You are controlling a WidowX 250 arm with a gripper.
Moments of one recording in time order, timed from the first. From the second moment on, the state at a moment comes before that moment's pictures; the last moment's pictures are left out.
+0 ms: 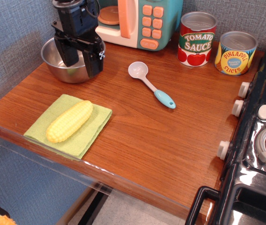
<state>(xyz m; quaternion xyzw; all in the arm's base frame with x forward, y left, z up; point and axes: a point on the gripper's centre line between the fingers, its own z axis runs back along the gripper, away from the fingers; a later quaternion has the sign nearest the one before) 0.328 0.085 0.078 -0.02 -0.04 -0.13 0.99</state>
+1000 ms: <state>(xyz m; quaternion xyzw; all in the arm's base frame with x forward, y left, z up) 0.389 -0.052 0.015 0.02 0.02 0.01 1.00</state>
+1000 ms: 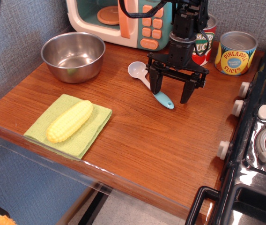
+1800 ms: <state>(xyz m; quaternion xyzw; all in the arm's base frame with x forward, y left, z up) 0.349 -0.040 0.006 0.06 0.03 0.02 1.00</state>
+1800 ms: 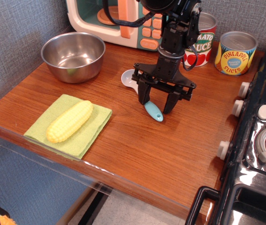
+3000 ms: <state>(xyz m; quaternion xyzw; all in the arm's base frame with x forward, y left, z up) 0.289 -0.024 0.069 0.02 -0.05 0.02 1.00</state>
